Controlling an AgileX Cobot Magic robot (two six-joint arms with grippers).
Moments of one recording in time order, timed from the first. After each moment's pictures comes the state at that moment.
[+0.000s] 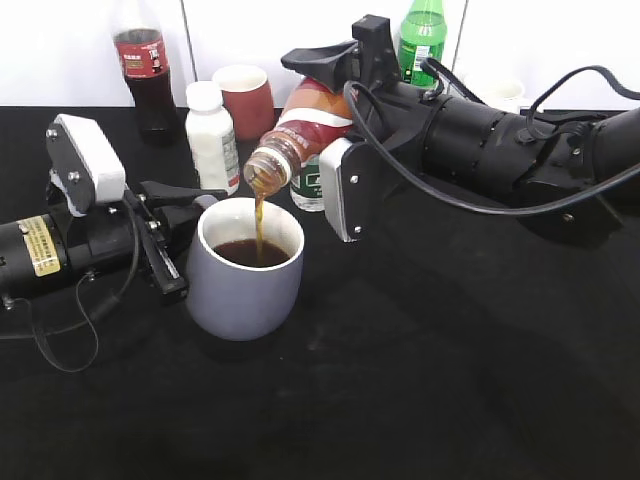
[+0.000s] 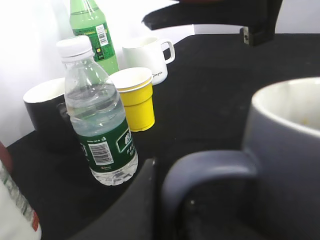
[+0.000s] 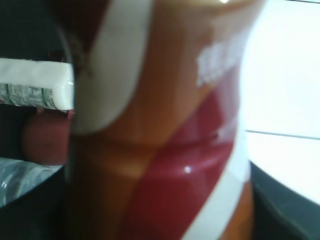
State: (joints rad) left arm -0.26 1.85 -0.55 0.77 -1.15 -0.04; right arm 0.54 1.85 -0.89 -0.48 -0.90 -1.34
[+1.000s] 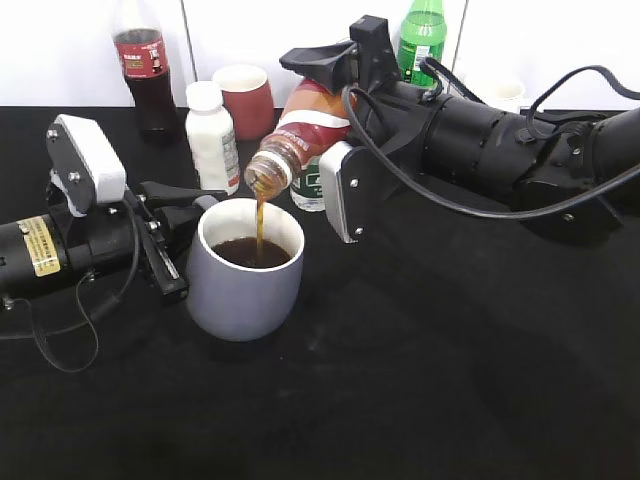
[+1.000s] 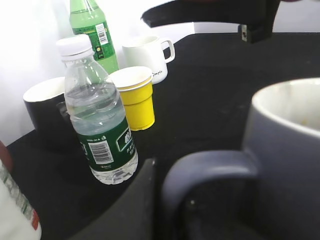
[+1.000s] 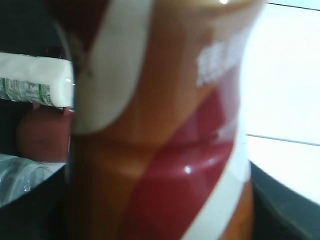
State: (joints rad) left arm -0.26 1.85 -0.55 0.77 -1.14 -0.04; right arm 0.54 1.85 -0.89 -0.48 -0.90 -1.38
